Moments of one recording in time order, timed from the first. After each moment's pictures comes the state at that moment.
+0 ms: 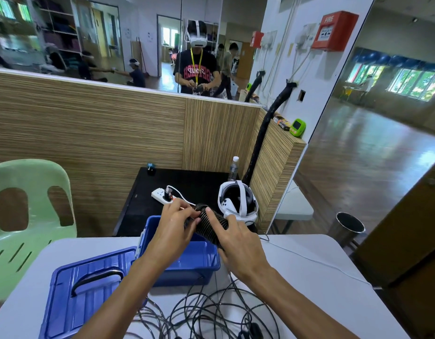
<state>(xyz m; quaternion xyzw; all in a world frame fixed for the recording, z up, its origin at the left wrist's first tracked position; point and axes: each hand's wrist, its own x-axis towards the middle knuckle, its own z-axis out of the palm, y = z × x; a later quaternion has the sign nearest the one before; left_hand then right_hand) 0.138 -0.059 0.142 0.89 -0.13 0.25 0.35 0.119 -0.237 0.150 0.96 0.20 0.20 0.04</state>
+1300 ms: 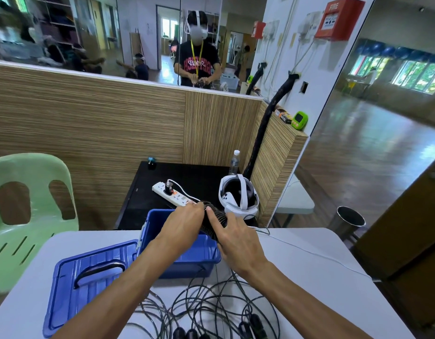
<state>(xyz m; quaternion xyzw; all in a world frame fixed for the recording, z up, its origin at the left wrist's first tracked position) 0.140 -0.080 0.165 0.99 -0.11 0.08 0.11 0.123 -0.237 0.137 0.95 0.21 0.21 0.07</state>
